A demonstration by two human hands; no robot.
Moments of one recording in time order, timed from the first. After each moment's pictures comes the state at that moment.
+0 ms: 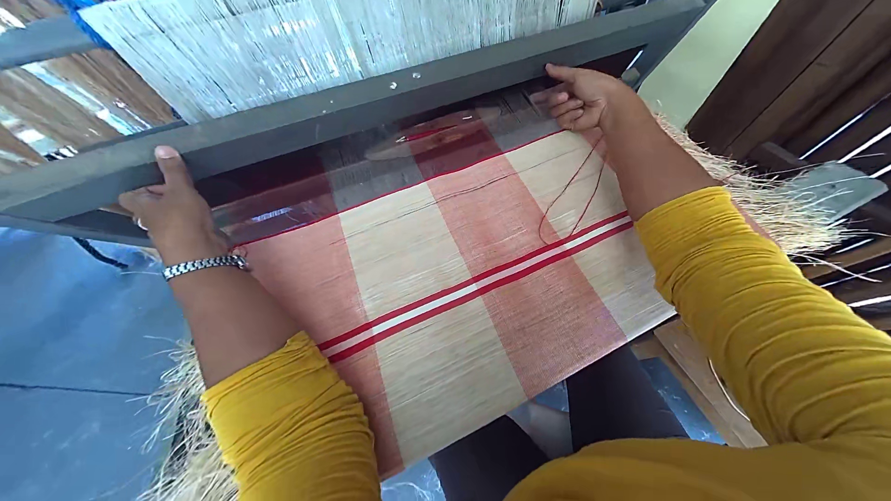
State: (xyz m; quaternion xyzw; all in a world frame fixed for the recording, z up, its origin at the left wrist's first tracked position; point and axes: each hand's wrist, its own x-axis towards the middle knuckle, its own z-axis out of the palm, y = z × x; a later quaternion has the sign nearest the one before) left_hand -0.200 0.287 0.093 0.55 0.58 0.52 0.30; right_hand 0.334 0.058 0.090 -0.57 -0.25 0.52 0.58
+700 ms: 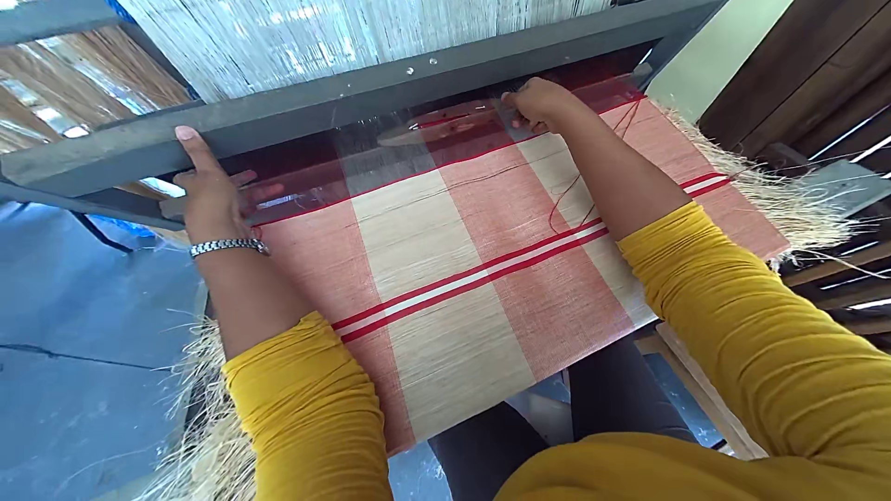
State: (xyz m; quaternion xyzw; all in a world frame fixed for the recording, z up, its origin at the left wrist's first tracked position) left_hand -0.192 0.276 0.095 0.52 0.57 0.46 0.43; right_hand 0.227 0.098 0.104 -0.84 -0.34 0.24 0.34
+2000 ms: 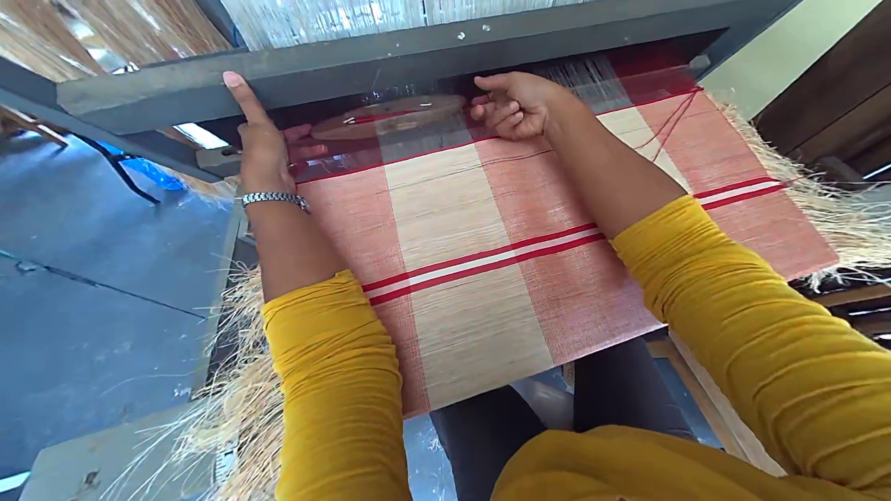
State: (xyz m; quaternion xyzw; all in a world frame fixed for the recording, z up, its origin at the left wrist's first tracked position) left_hand -0.188 0.297 0.081 0.54 0.54 0.44 0.47; right_hand 0.157 0.143 0.091 -0.46 -0.27 0.69 0.50
